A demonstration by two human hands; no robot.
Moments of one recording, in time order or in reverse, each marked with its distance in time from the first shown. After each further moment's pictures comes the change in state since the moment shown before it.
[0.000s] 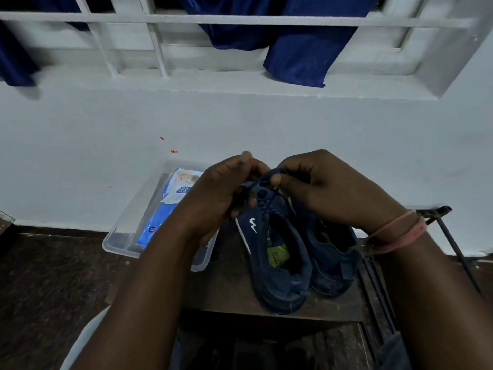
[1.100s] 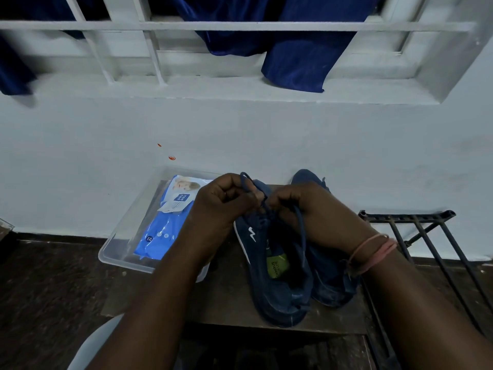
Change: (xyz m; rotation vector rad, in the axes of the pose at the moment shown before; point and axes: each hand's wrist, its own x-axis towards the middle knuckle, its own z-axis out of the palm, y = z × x) left_hand 0.009 -0.034 0.005 -0.080 0.184 0.064; right_hand 0.005 0.045 0.033 0.000 -0.038 -0.059
